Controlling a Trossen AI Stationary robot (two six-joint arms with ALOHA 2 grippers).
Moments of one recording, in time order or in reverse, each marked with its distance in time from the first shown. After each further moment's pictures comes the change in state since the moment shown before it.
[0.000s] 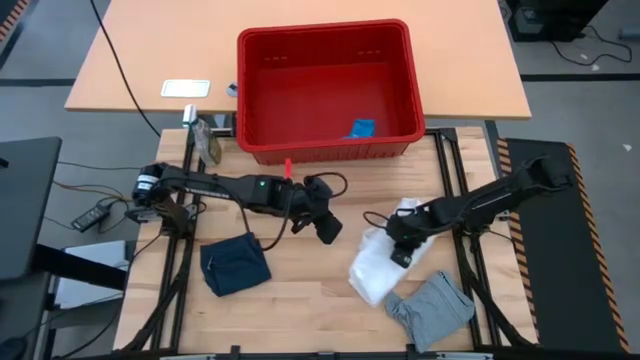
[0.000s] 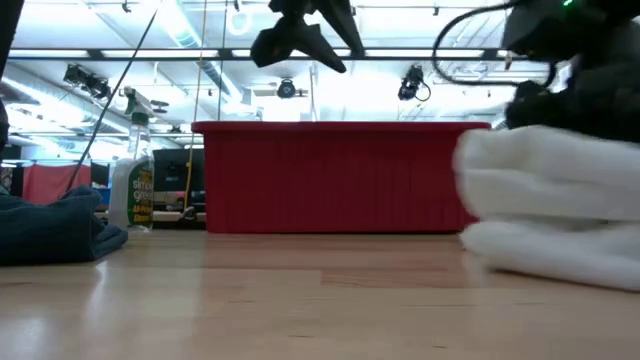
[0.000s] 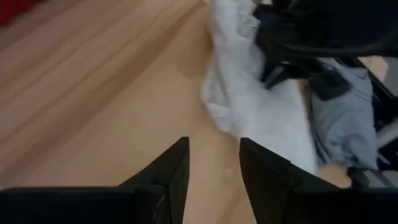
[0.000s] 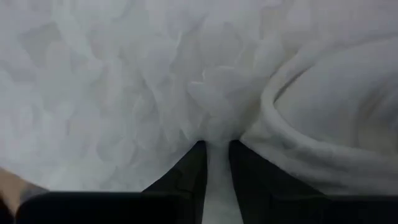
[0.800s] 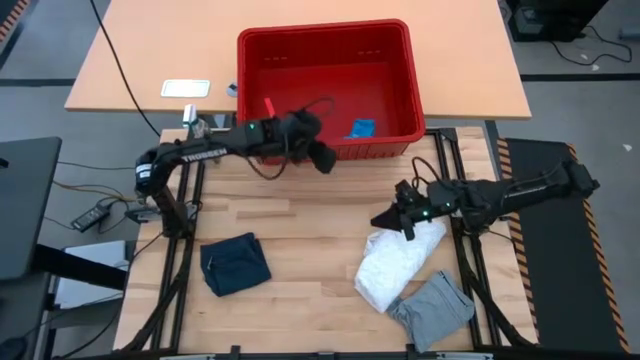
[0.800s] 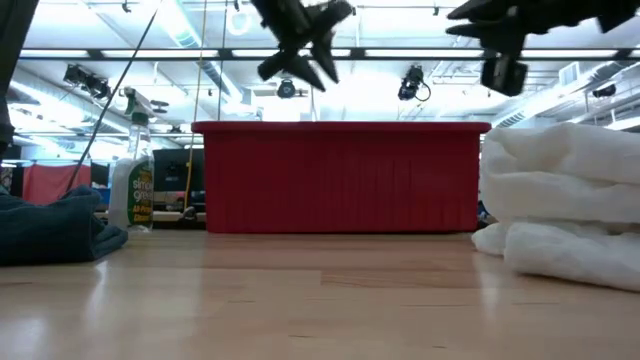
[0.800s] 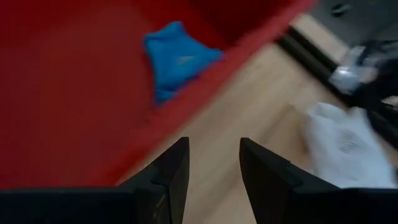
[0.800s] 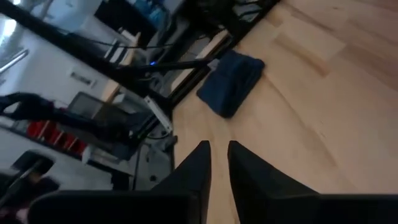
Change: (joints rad) left arm 0.377 -0.012 0.113 -0.025 -0.020 0.285; right arm -0.117 -0.370 0.002 0.575 0.113 0.017
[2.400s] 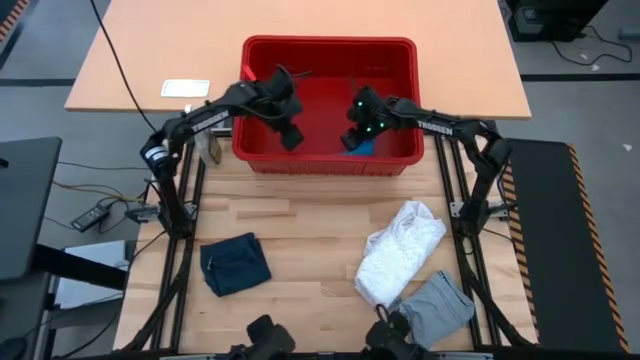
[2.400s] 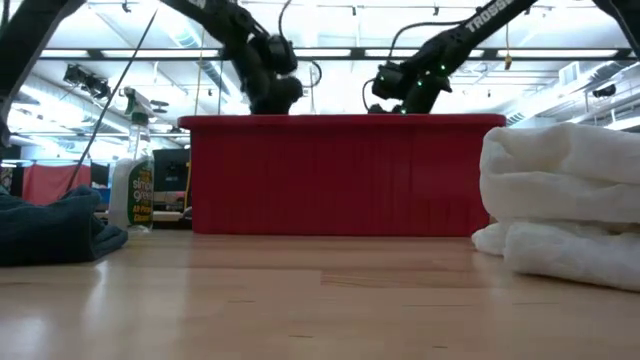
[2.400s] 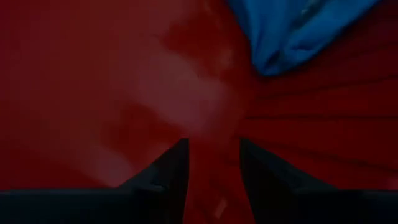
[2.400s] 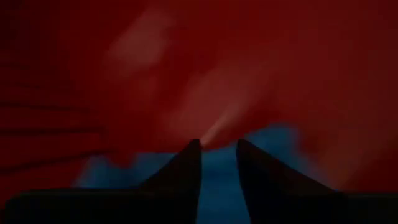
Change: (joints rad) left arm 0.419 0.111 -0.002 -0.221 0.429 0.619; right arm -0.810 0.935 0.841 -0.629 -0.059 -0.681
